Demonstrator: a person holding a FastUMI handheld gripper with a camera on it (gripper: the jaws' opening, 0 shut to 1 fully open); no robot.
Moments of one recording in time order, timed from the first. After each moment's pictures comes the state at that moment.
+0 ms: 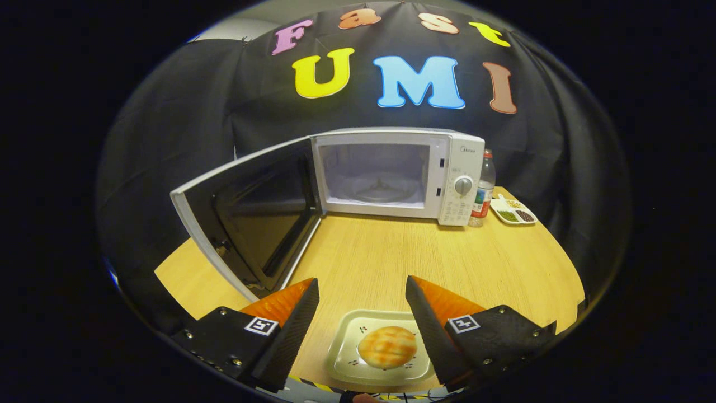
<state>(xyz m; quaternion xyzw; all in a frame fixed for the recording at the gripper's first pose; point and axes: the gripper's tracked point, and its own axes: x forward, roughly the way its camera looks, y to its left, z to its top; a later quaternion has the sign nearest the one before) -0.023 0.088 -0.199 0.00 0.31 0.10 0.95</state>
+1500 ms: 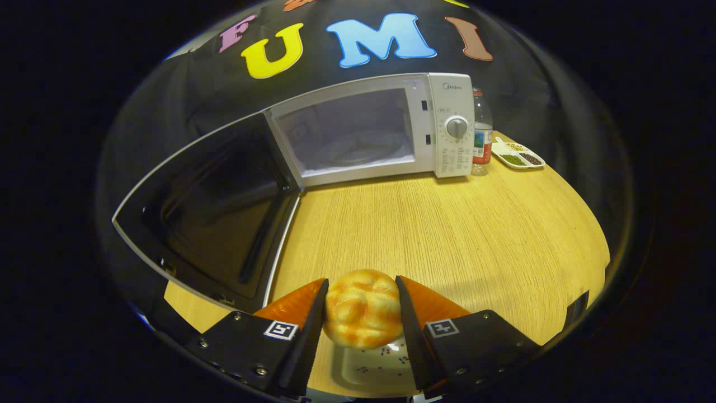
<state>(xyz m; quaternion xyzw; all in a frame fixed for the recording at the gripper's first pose) 0.030 0.094 -0.228 0.10 0.37 0.08 0.92</state>
